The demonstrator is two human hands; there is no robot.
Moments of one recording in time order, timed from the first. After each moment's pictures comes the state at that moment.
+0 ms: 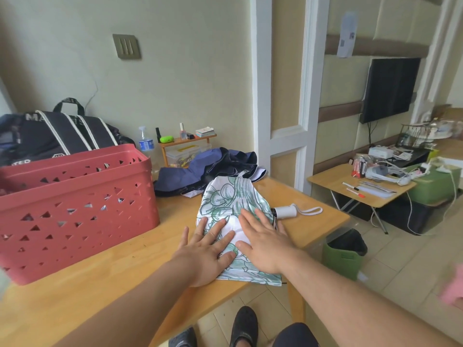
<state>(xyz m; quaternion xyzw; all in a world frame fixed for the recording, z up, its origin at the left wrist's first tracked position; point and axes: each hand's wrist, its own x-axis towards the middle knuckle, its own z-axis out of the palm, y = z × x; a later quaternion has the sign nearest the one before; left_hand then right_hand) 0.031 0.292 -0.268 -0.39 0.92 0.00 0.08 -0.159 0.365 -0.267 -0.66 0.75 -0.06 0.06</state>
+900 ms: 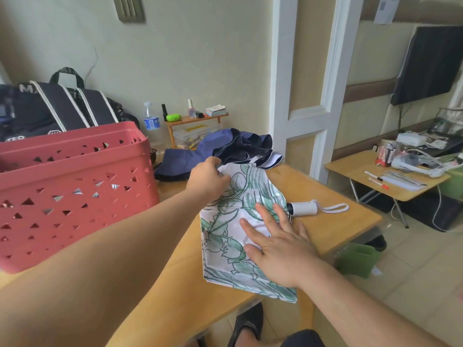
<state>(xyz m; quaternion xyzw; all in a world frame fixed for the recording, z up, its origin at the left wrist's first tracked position) -0.038 0.173 -0.202 -0.51 0.80 0.16 -0.28 -0.168 0.365 -0.279 -0.66 0.74 -0.04 0.06</state>
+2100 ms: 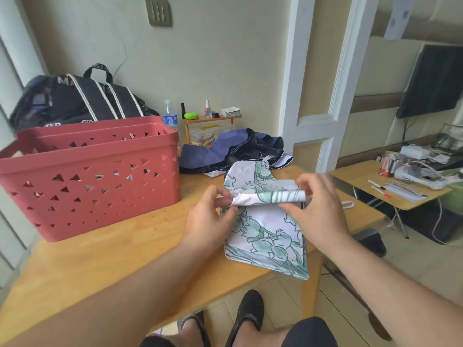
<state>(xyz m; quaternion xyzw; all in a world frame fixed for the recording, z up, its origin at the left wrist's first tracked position) 0.048 0.291 -0.259 -0.44 0.74 0.28 -0.44 -0.175 0.385 -0.237 -0.56 0.66 -0.50 -0.08</state>
